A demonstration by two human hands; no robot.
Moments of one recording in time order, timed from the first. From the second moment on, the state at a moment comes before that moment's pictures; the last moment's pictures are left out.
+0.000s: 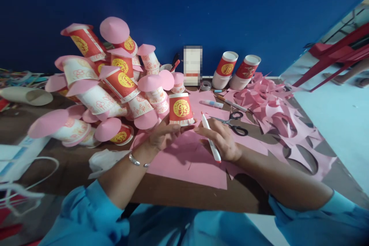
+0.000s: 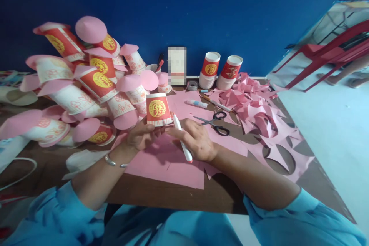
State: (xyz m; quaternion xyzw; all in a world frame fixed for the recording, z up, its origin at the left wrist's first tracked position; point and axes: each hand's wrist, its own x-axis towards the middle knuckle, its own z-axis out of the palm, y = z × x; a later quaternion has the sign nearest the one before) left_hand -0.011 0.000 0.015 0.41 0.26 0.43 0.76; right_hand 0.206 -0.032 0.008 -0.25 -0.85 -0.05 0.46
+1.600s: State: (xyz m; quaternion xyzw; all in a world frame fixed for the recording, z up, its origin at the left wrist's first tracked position) left_hand -0.001 -0.006 0.003 0.63 0.41 0.46 0.48; right_hand 0.200 -0.039 0.019 -0.26 -0.83 -0.02 0.49
